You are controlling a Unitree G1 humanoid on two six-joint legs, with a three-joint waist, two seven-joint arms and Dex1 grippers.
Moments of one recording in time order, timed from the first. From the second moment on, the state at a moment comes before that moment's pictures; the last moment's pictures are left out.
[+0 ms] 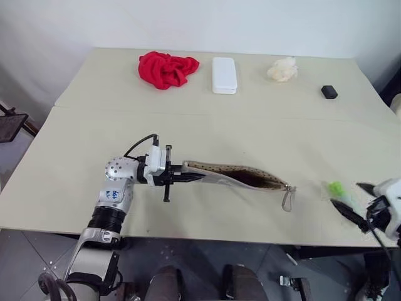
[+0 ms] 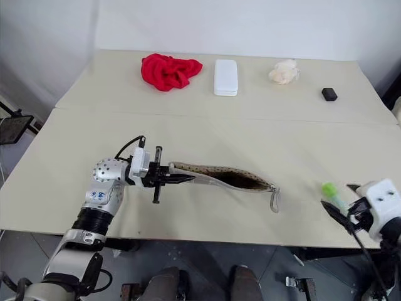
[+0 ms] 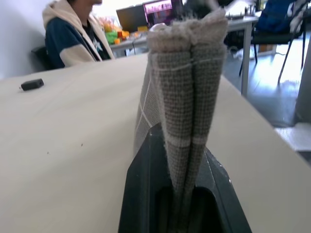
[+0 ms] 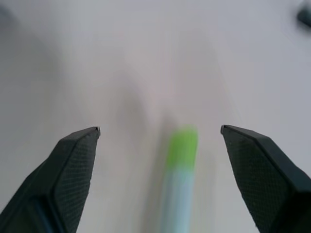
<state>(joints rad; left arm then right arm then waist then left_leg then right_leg) -0.61 0.36 -0.06 0.46 -0.35 -0.30 -1.39 0.25 -0.87 -0.69 -0.36 0.49 0.41 0.83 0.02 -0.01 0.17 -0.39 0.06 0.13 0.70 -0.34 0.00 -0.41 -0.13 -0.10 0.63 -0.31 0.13</state>
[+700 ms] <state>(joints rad) -0.61 0.33 -0.06 0.53 -0.31 -0.40 -1.36 -0.28 -1.00 -0.09 -0.73 0.73 0.69 0.75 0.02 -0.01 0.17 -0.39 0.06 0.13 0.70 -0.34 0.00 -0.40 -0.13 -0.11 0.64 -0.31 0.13</state>
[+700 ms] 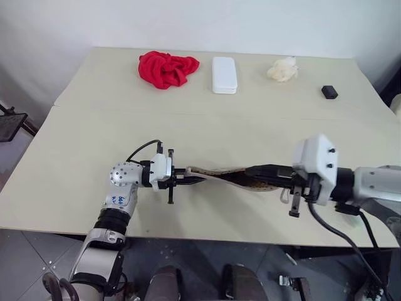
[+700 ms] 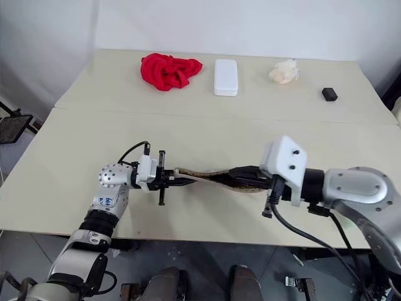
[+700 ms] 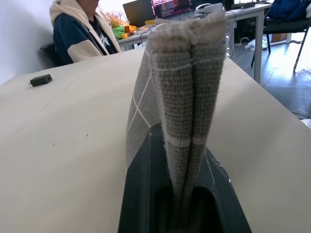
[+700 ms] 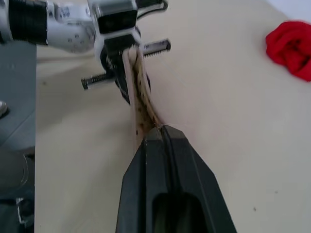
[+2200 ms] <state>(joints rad) -0.60 0.37 -0.09 0.42 -0.35 -0.02 -1.42 -0.61 -0.58 0.60 -0.21 -0.34 0.30 0.58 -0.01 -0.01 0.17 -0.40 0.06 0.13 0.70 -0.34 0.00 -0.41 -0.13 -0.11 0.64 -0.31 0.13</state>
